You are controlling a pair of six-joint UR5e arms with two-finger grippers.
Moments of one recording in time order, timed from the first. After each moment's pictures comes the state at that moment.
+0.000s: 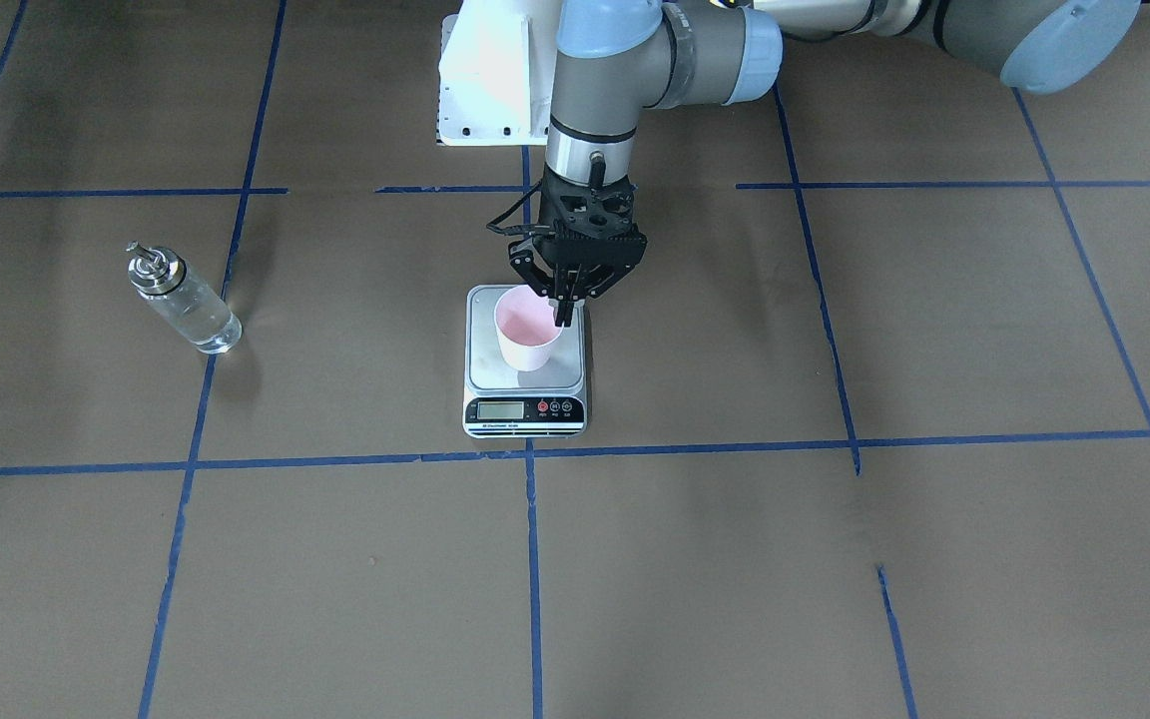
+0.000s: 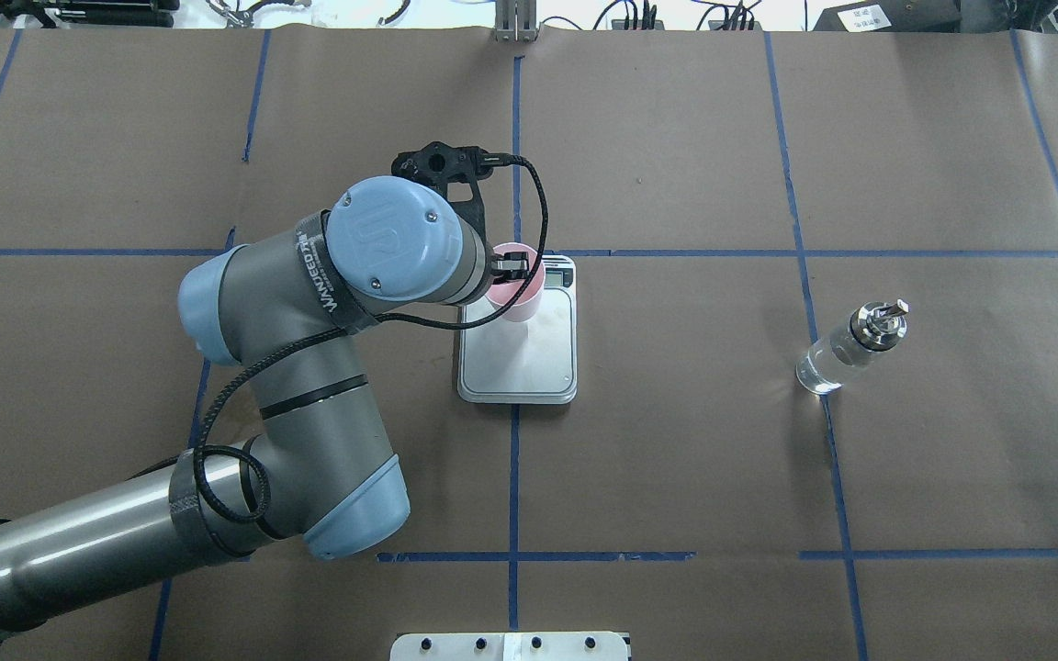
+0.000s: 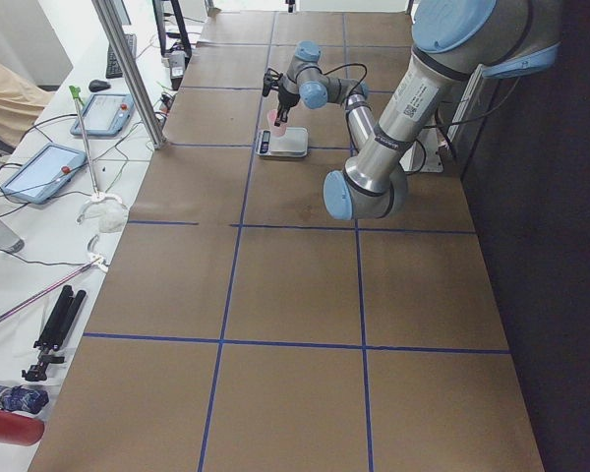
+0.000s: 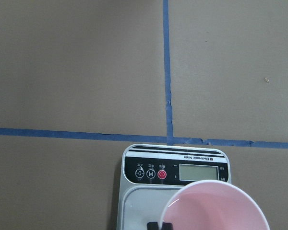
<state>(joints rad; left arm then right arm) -0.51 -2.35 -1.68 -1.65 -1.61 -1.29 1.44 -1.63 1.86 -1.57 2.33 0.05</state>
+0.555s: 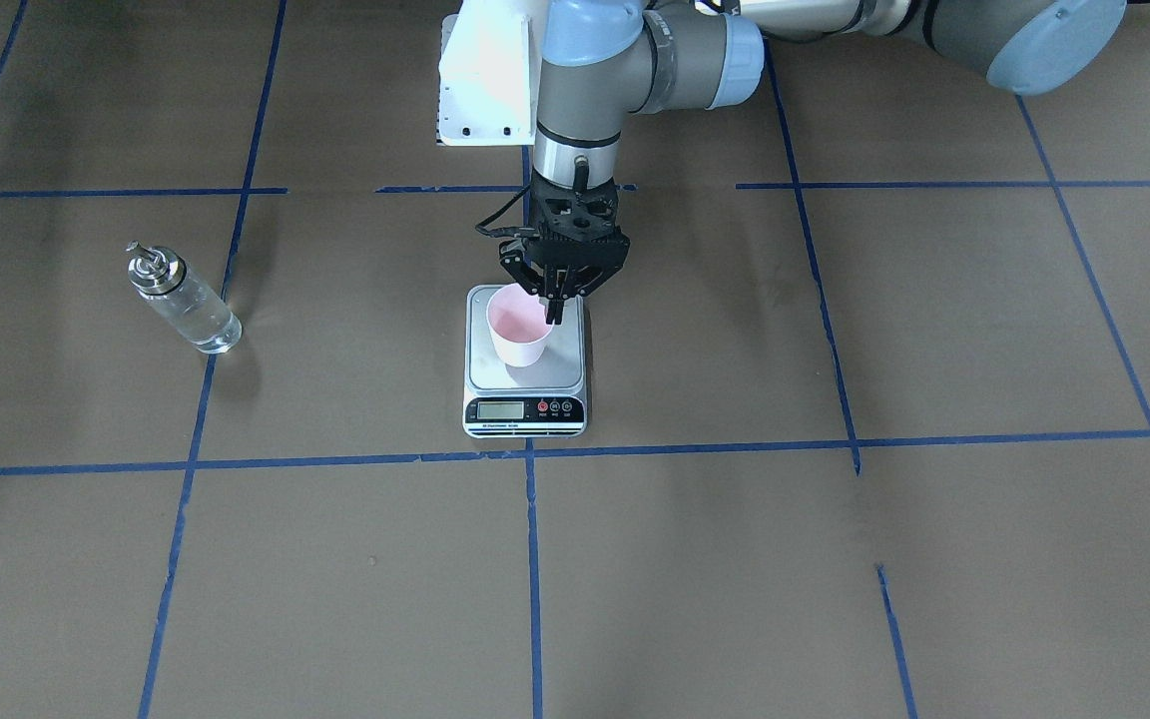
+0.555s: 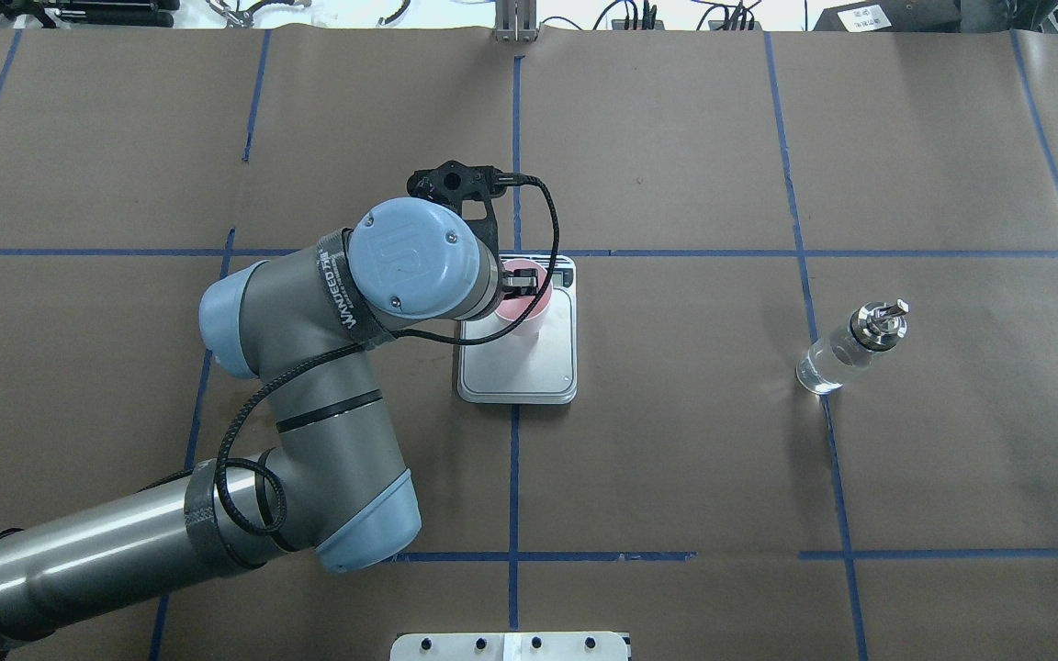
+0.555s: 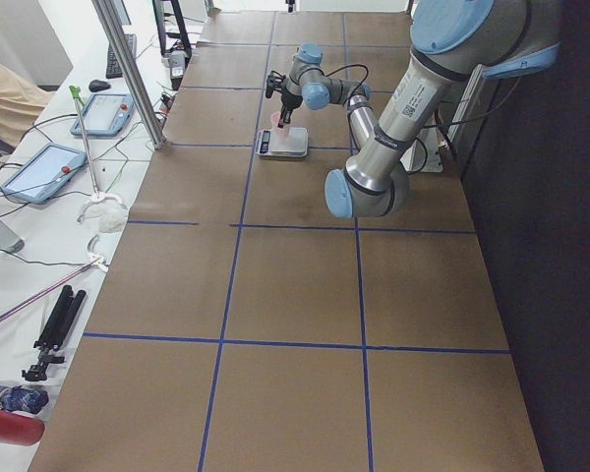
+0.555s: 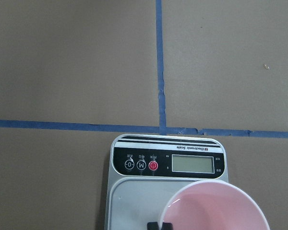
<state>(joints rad) -0.49 -2.35 -1.67 -1.65 -1.60 -1.28 1.44 -1.63 1.86 -1.57 2.33 0.05</state>
